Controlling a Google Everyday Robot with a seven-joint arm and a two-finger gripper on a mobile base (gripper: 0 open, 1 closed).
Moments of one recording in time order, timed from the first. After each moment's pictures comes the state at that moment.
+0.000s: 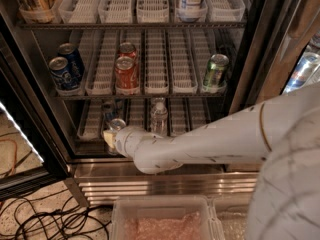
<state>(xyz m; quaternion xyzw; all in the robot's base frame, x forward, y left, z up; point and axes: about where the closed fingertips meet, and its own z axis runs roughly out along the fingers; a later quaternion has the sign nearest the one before) 0.618 0.145 0.678 -0.19 0.82 0.25 0.47</state>
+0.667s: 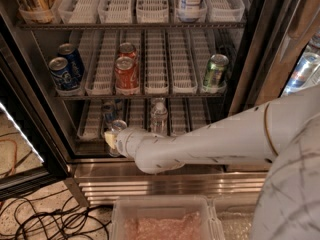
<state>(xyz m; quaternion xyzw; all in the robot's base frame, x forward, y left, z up) 0.610 0.139 0.675 -0.18 0.83 0.26 0.45</state>
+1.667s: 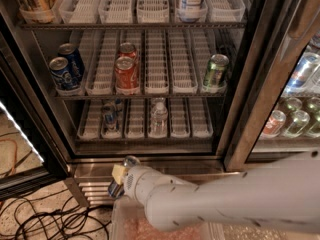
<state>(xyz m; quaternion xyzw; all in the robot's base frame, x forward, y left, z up) 0.483 0.103 0.661 0.02 0.88 0.32 0.36</state>
